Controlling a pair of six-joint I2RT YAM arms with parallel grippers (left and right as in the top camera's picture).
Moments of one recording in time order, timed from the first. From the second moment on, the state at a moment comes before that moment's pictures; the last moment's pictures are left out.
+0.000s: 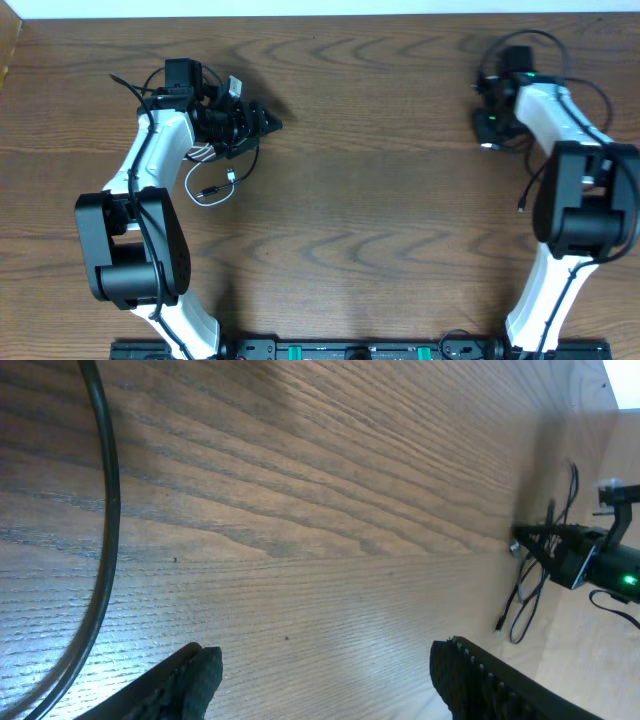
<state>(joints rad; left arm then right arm) 0.06 1.89 1.35 -0.70 0.70 -0.34 -0.09 2.17 1.55 -0.75 0.08 -0.19</state>
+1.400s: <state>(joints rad) 0.06 1.89 1.35 -0.70 0.62 -0.34 -0.30 2.13 1.60 -0.74 0.03 -0.09</state>
